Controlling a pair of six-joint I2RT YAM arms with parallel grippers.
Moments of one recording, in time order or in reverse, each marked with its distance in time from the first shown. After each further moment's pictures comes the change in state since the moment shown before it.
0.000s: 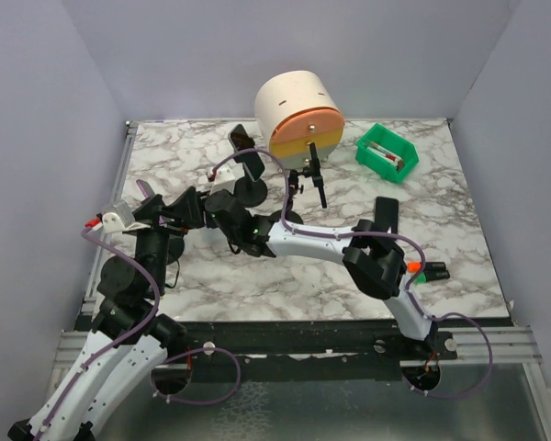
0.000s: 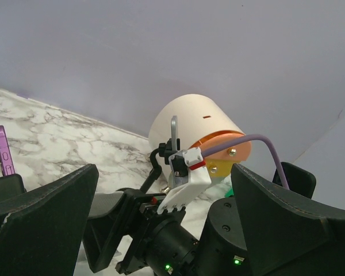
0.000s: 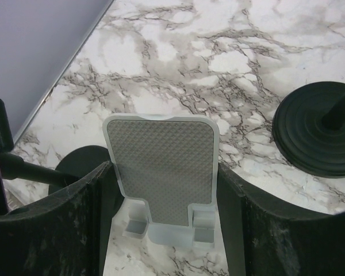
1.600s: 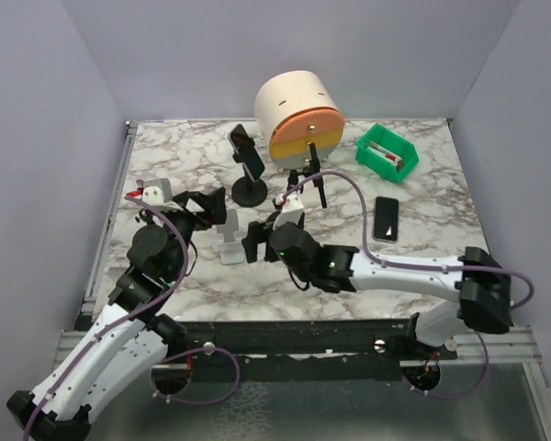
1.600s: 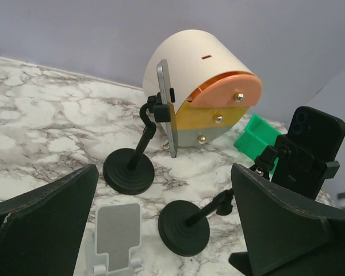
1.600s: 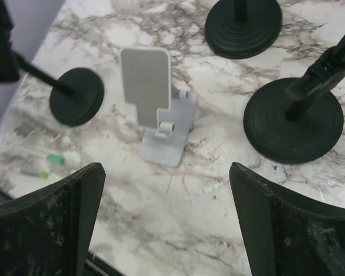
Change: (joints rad) left arm -0.026 0.211 0.041 -0.037 0.097 -0.001; right arm 0.092 -0.574 -0.569 -0.199 0.133 0.227
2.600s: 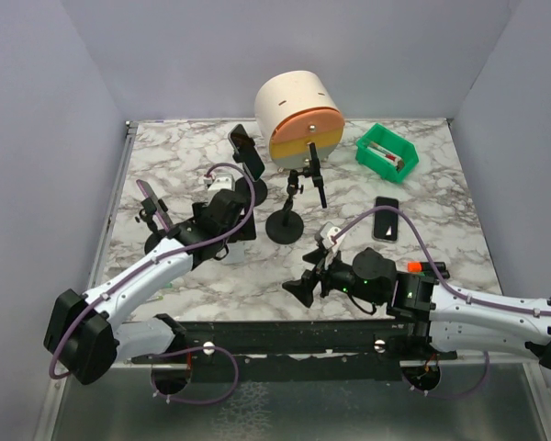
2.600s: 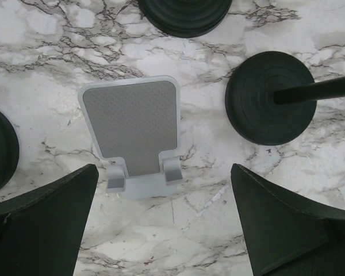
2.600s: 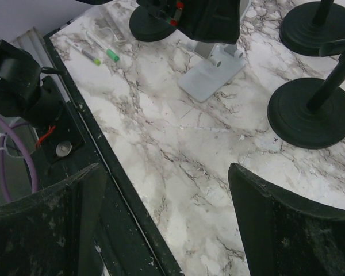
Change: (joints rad) left arm -0.070 0.574 0.201 -0.489 0.023 -0.176; right arm 0.001 -0.716 -0.555 0.103 -0.483 -0.413
